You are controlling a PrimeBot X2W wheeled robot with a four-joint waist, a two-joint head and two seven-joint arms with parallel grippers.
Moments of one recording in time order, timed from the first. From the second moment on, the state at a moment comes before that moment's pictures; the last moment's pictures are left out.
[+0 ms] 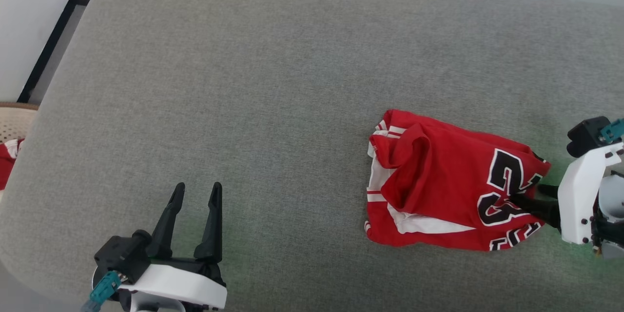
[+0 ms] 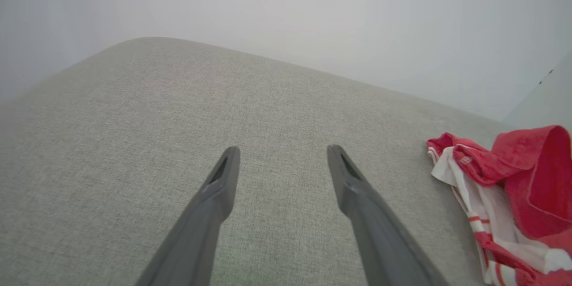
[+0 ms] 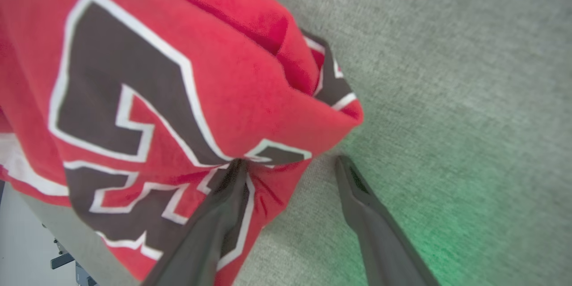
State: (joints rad) left arm -0.02 0.11 -0.13 0.12 -0.38 -0.13 -0.26; right arm -0.43 -0.70 0.48 0.31 0.98 0.13 0.70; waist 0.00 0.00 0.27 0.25
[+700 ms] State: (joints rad) left arm -0.14 0.16 -0.15 0.12 -0.41 -0.13 -0.26; right arm -0.49 -0.78 0.40 0.25 0.95 0.13 0.71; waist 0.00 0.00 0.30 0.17
